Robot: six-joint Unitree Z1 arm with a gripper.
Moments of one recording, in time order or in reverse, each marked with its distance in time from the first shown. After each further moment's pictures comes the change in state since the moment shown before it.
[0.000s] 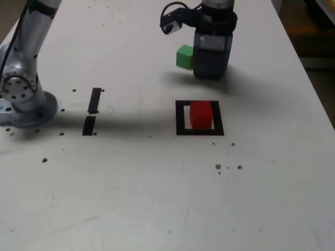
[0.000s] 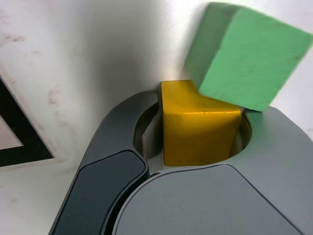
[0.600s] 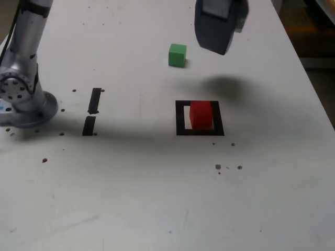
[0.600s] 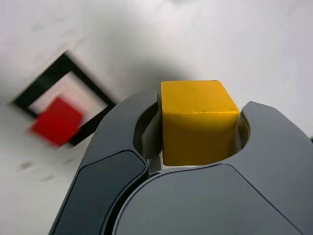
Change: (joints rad) arm -0.138 -0.096 -0.340 0.403 -0.031 0.420
